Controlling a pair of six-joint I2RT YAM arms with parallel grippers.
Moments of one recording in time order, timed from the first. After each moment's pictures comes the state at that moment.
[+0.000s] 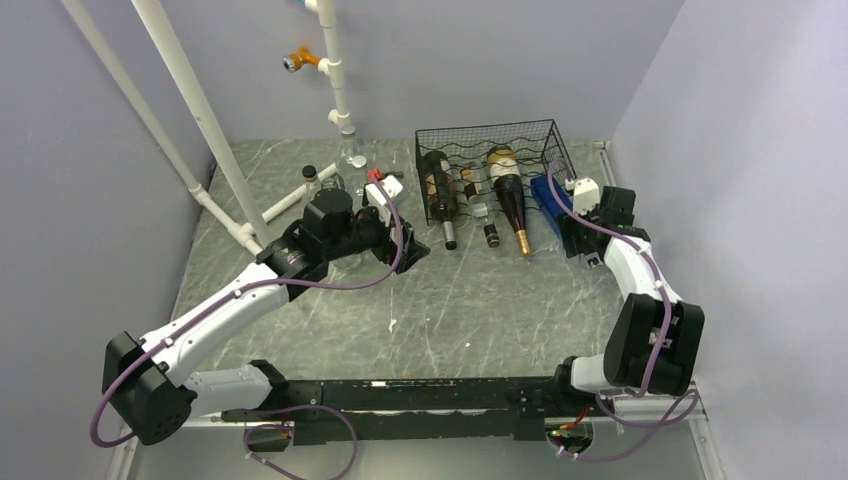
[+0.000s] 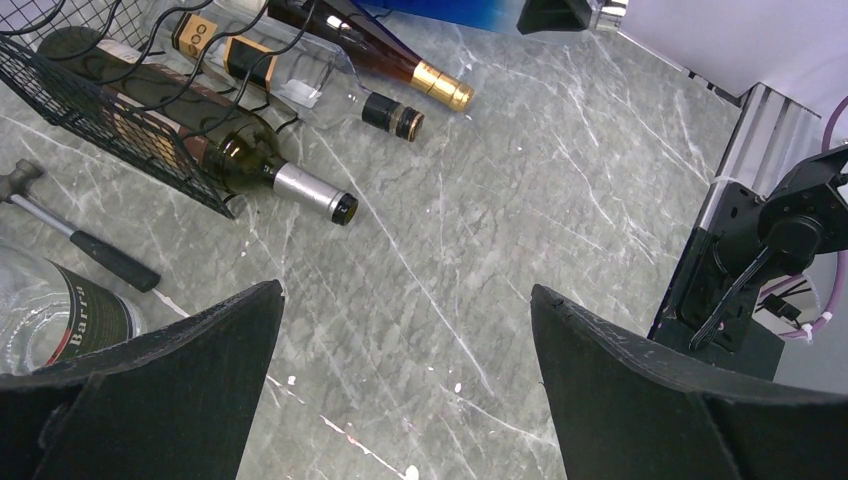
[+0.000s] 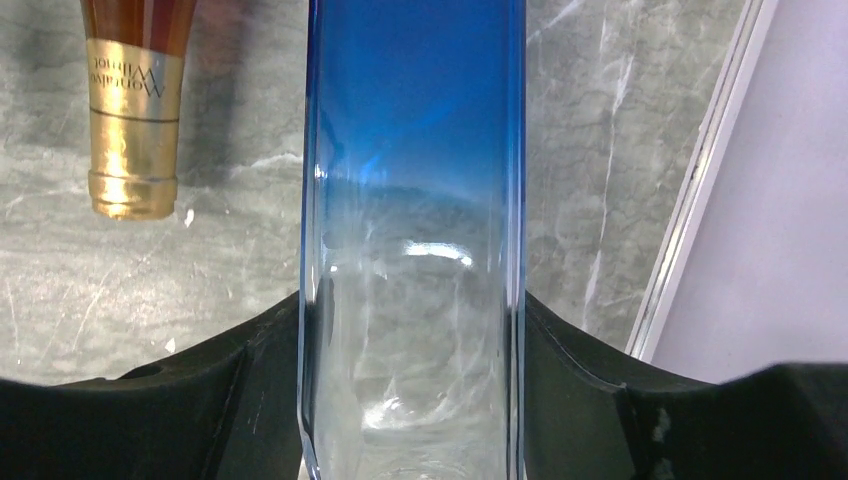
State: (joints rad) left arm -0.71 1.16 1.00 -0.12 0.31 -0.07; right arm -0.20 1.39 0.89 -0.36 -0.15 -0.49
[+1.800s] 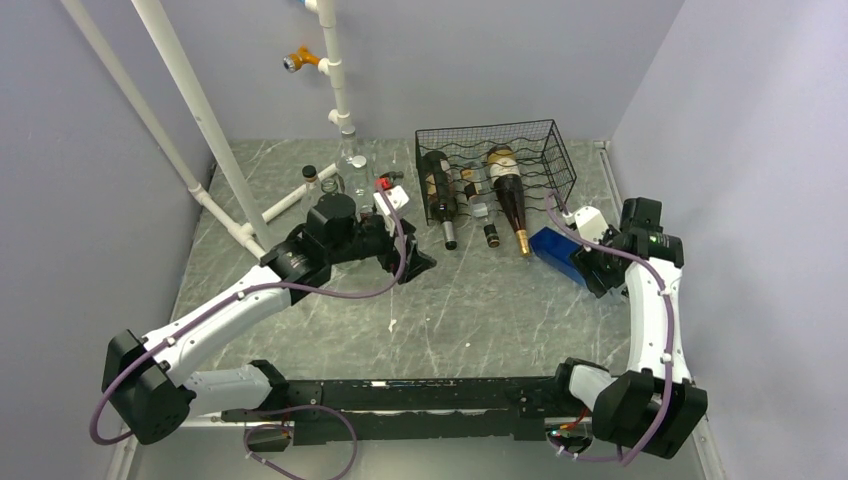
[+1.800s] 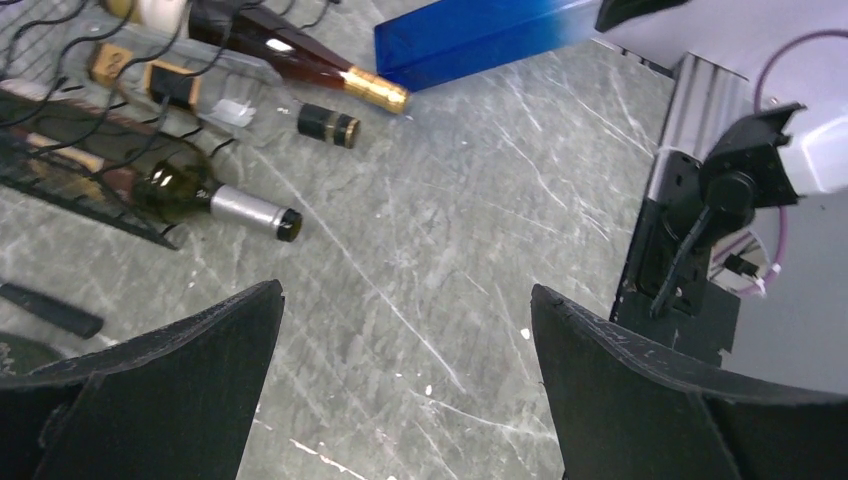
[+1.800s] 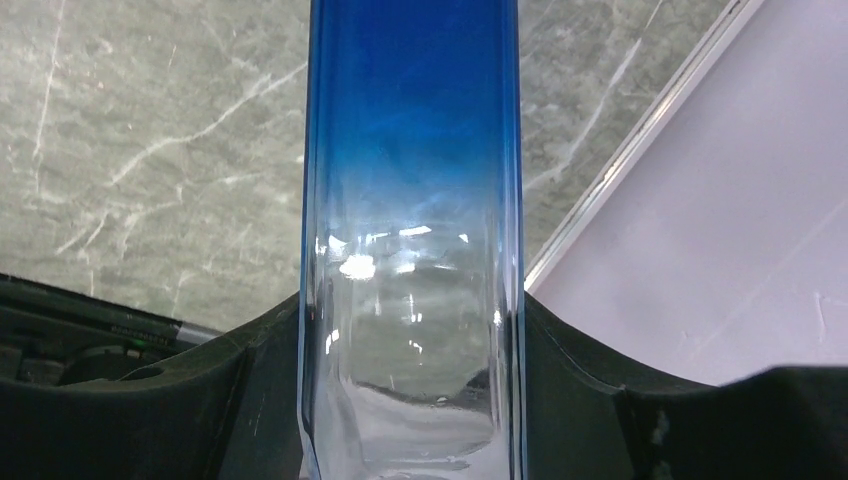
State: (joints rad) left arm -0.73 1.16 0.98 -0.09 0.40 -0.06; right arm -0.28 1.09 1.02 -1.06 -0.11 -0.86
